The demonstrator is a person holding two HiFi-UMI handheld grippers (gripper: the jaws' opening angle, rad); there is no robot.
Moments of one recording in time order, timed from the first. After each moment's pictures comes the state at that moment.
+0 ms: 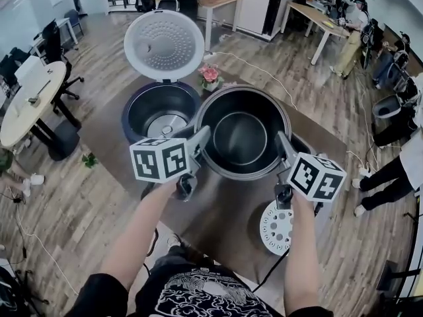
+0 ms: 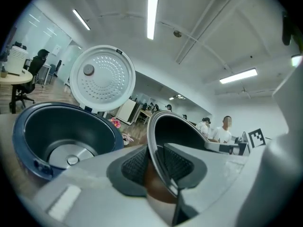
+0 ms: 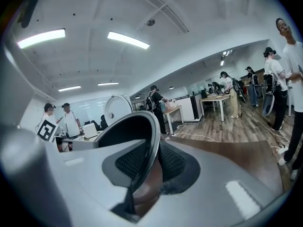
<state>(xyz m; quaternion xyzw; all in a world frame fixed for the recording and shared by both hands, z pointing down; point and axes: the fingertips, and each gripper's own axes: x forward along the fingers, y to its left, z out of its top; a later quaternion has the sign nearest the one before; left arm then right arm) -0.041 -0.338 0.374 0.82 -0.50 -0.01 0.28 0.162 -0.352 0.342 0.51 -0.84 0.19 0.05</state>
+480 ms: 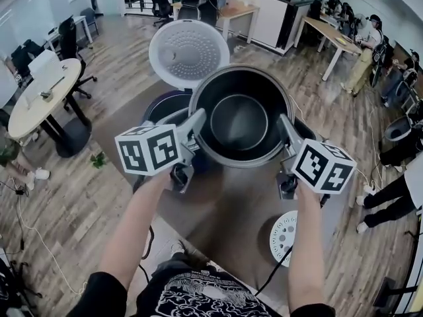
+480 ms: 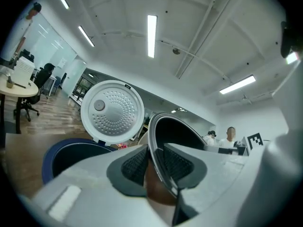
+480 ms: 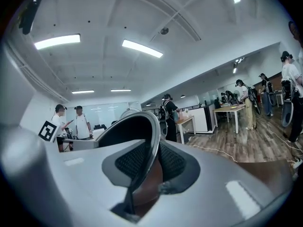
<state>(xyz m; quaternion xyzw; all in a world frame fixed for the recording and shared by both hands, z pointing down) -0.119 -0.342 0.290 0.81 -0.54 -0.08 0.23 0.084 -0.374 0.260 0.46 -0.87 0.14 0.02</state>
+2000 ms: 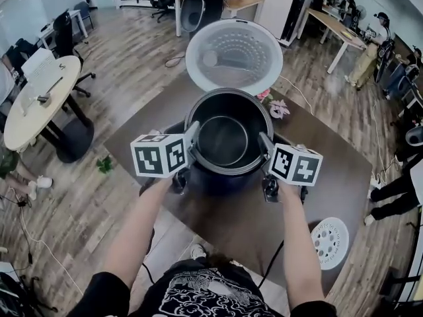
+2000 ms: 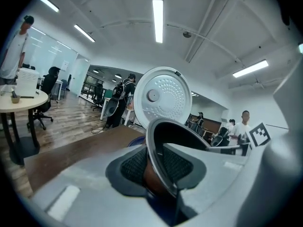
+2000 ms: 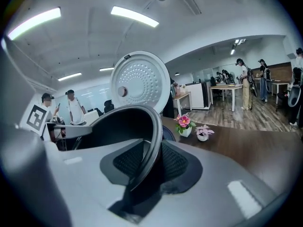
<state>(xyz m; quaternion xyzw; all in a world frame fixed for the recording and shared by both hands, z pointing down) -0.294 -0.395 0.389 0.78 -0.57 0.02 0.25 -0.091 -0.425 0.401 0.48 -0.84 0.23 0.13</state>
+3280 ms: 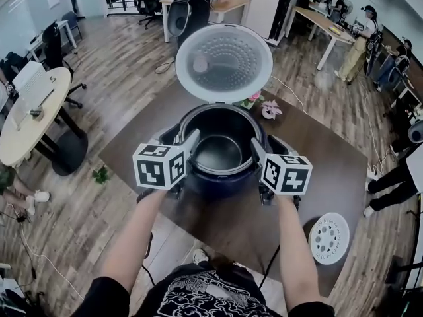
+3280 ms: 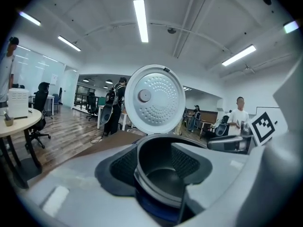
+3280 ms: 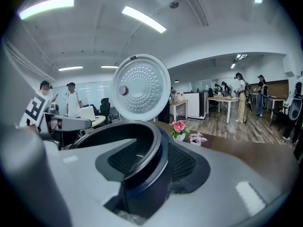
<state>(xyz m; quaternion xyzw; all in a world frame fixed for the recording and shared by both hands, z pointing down) -0.285 -0.396 0.391 0.80 -0.56 0.07 0.18 -0.082 -0.416 0.406 0.51 -0.83 0.16 0.14</state>
